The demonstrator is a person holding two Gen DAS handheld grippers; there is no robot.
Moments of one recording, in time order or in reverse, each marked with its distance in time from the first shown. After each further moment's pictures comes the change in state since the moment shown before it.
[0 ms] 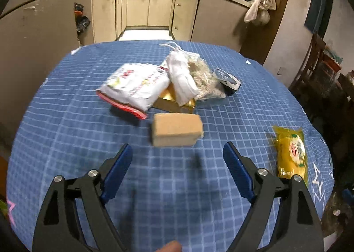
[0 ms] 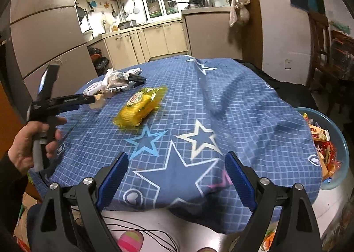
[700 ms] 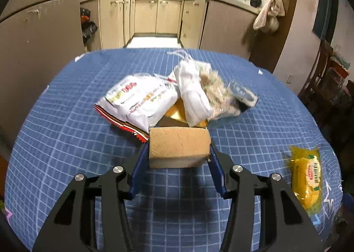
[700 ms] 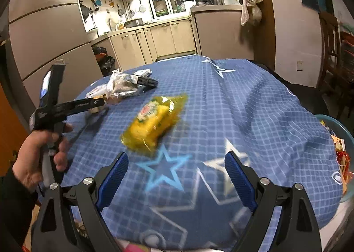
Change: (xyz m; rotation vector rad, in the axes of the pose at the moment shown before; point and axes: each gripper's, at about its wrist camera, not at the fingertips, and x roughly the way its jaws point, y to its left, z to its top) left arm 0.013 0.008 0.014 -0.016 -0.072 0.053; right arm 0.053 0.031 0.034 0.000 0.002 0.044
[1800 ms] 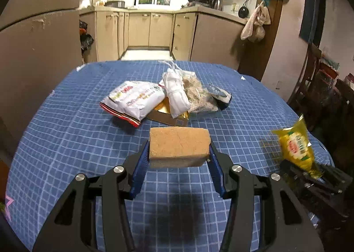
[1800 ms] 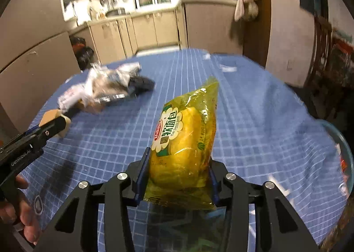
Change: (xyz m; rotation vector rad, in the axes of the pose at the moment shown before) left arm -0.044 -0.016 -0.027 0.028 -0.092 -0.033; right arm 0.081 0.054 0.039 -0.021 0.033 -0.169
